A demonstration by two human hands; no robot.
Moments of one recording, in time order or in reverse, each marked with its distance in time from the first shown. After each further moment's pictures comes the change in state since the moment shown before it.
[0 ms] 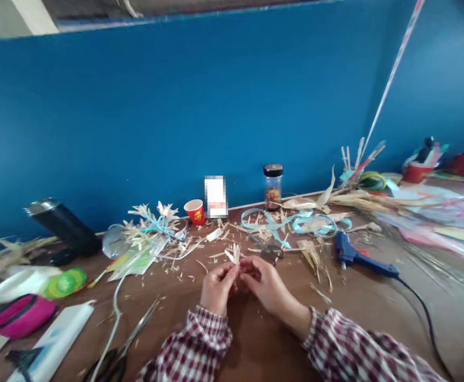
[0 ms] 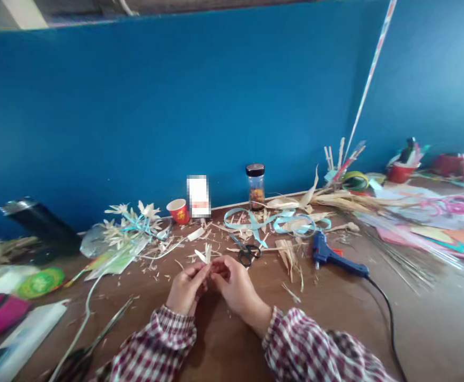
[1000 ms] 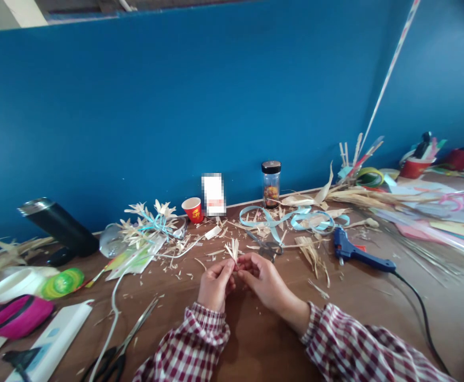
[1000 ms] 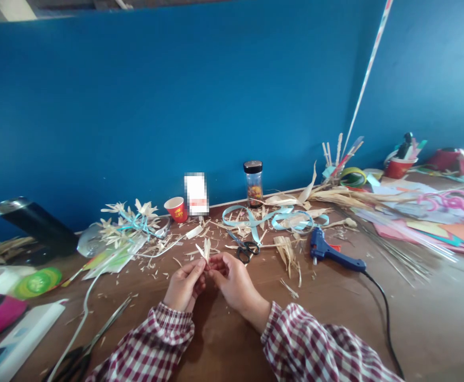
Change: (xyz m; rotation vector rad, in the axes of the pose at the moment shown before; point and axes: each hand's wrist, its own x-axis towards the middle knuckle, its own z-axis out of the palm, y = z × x) left_hand -0.007 0.016 0.005 -0.185 0.055 -0.116; right_hand -0.003 -0.010 -0.001 0.036 -0.006 0.087
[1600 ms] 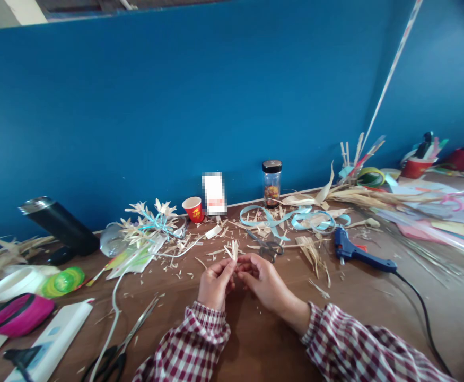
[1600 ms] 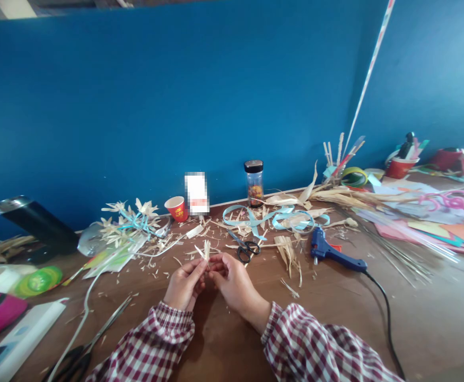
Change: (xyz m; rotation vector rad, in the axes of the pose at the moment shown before) left_hand 0.000 0.001 -0.001 0.060 -0.007 0.023; right_hand -0.001 0.004 0.000 -0.006 -0.023 0.007
